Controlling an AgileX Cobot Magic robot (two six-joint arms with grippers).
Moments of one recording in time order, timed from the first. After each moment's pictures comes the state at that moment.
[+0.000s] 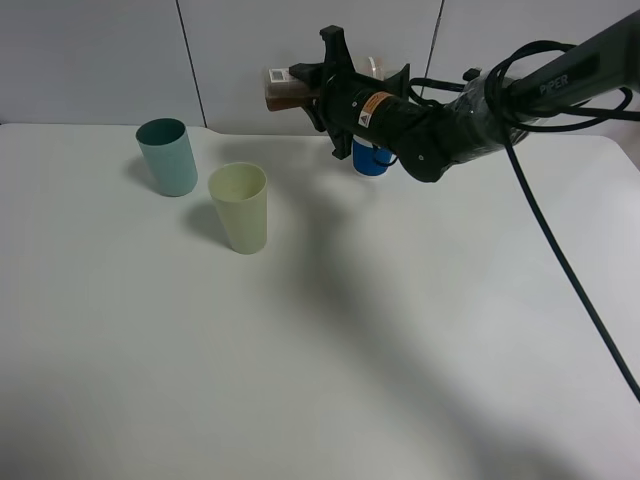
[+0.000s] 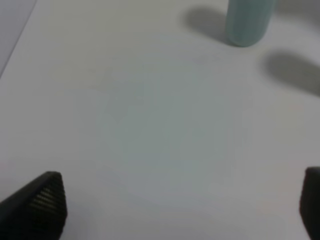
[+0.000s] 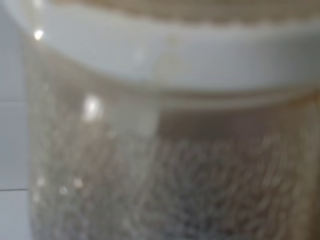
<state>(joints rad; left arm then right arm) 0.03 0.00 -0.51 0.03 1.05 -0.02 0.48 2.18 -1.28 -0.28 -0.80 1.65</state>
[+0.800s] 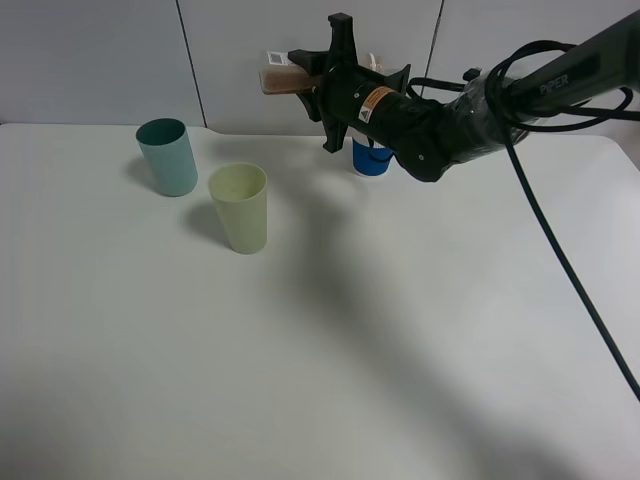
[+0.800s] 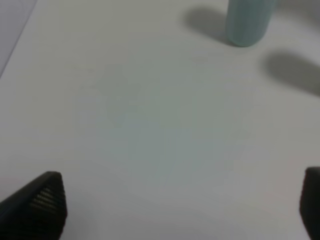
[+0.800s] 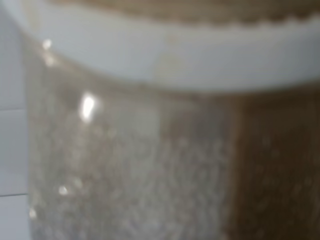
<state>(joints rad) 0.03 0.00 -0.51 0.03 1.05 -0.02 0.48 2.18 -1.28 -0.28 -0.87 1.75</state>
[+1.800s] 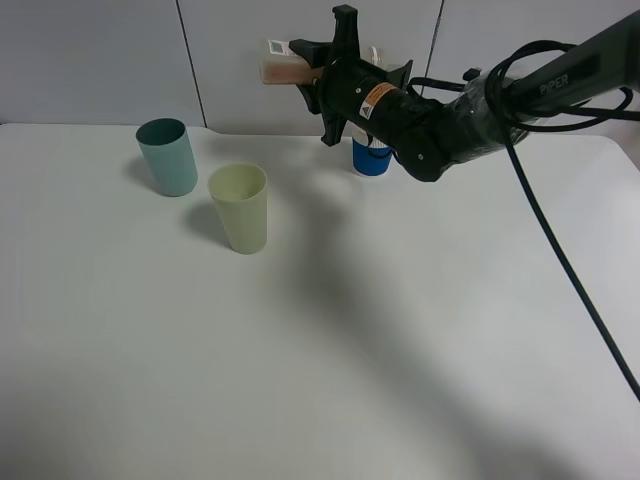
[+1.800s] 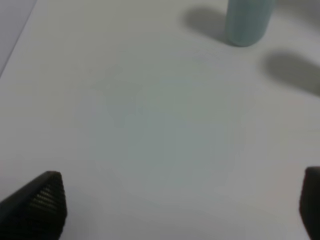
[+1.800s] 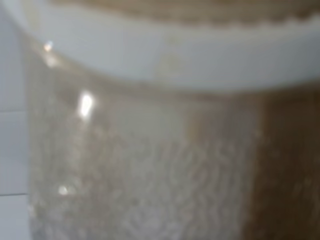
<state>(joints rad) 0.03 0.00 -0.51 0.03 1.05 -0.02 0.48 2.18 -1.28 -0.25 -0.93 1.75</state>
